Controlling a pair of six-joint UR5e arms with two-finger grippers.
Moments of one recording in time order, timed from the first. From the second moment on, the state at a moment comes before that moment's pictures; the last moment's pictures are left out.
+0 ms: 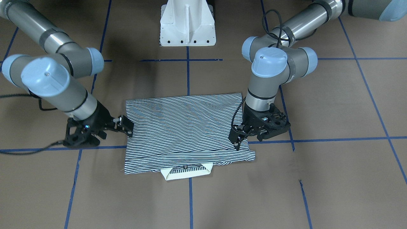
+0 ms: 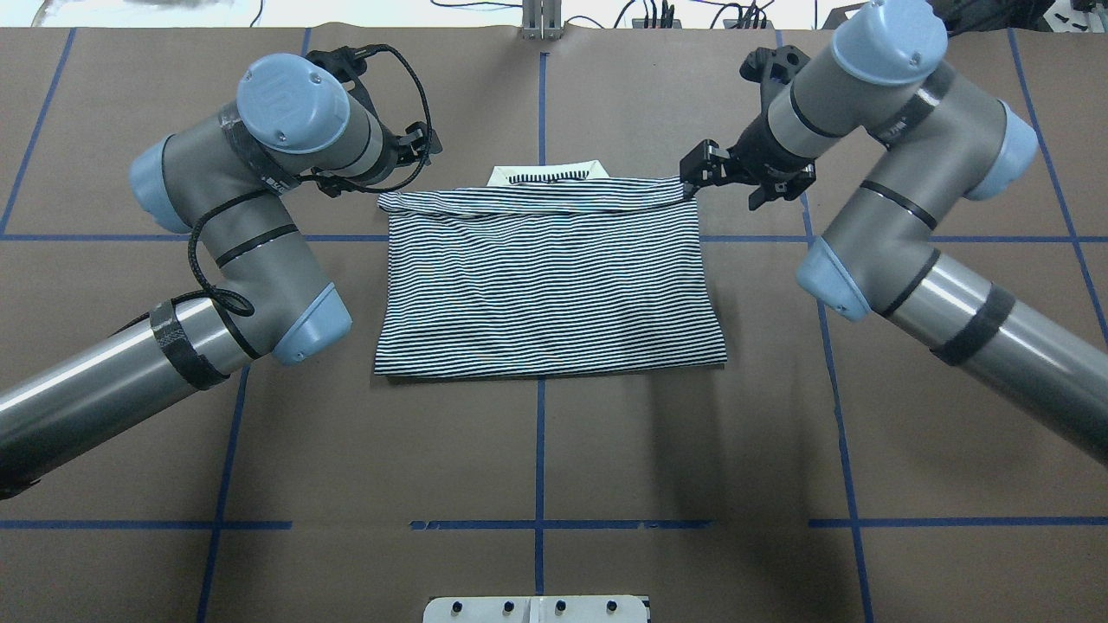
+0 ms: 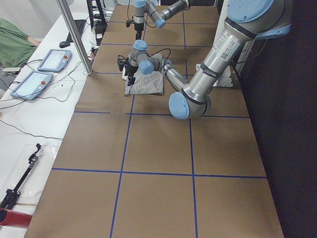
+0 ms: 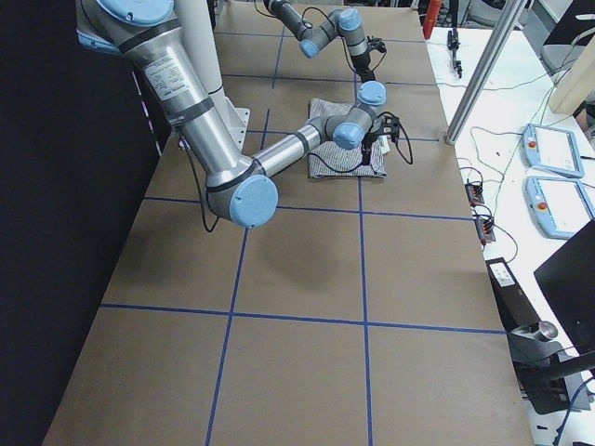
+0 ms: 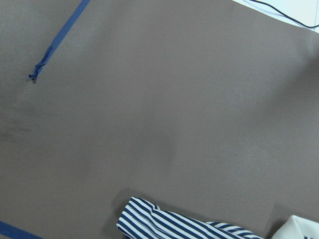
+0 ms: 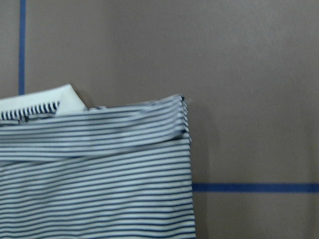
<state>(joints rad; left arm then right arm) -0.74 -2.25 -1.48 -1.88 -1.72 -1.47 0.86 -1.07 1.56 -1.21 2.17 1.11</state>
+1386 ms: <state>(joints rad) -0.71 -2.25 -1.54 -1.85 -1.72 -1.49 0.59 -1.21 1.66 -1.22 1.97 1.19</state>
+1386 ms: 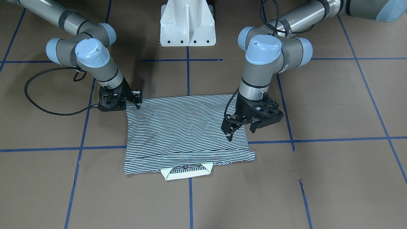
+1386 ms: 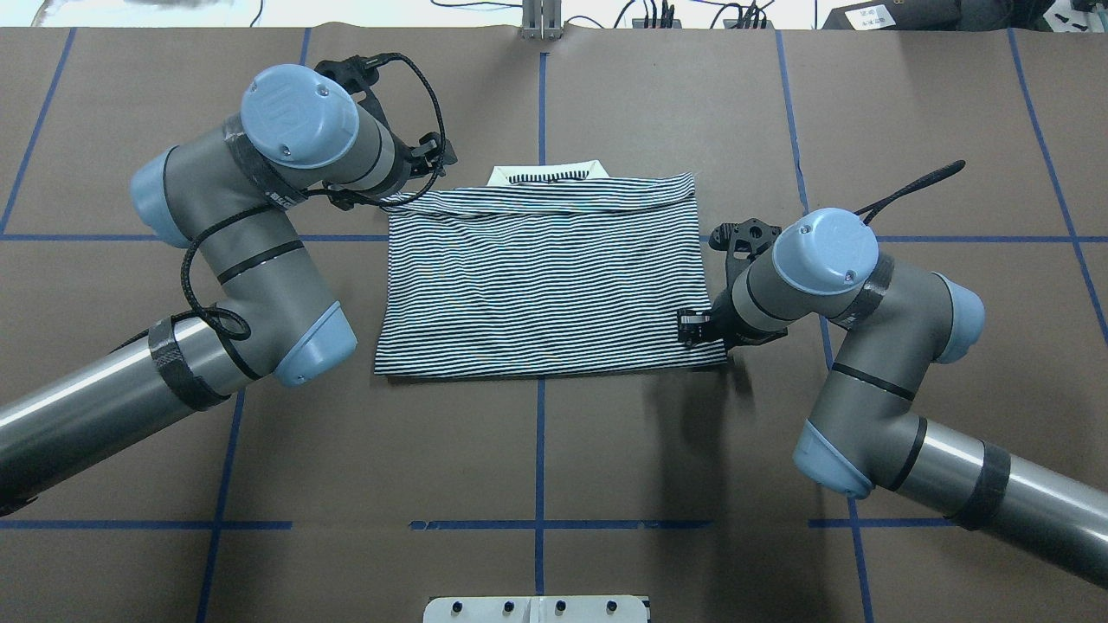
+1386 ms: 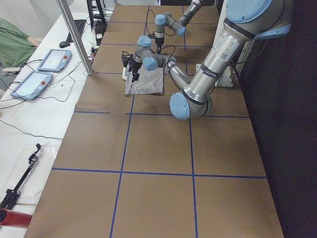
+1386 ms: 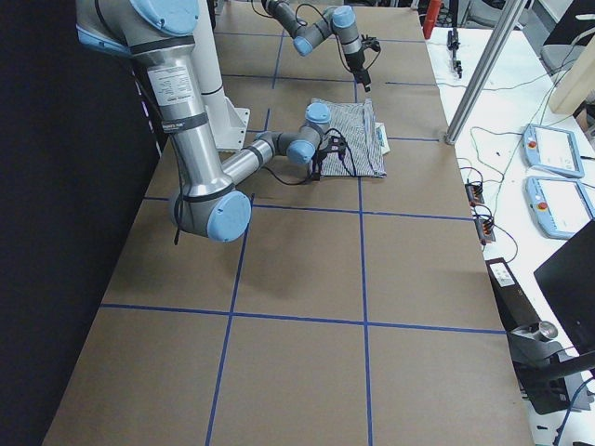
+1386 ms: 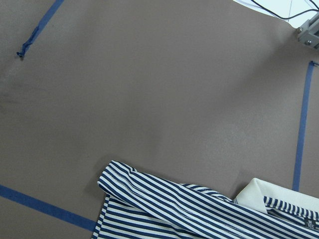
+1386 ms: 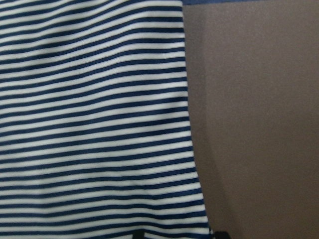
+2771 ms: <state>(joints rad) -0.69 -2.25 -1.55 -1.85 -1.71 -1.49 0.34 -1.57 2.05 -1.22 1.98 1.39</state>
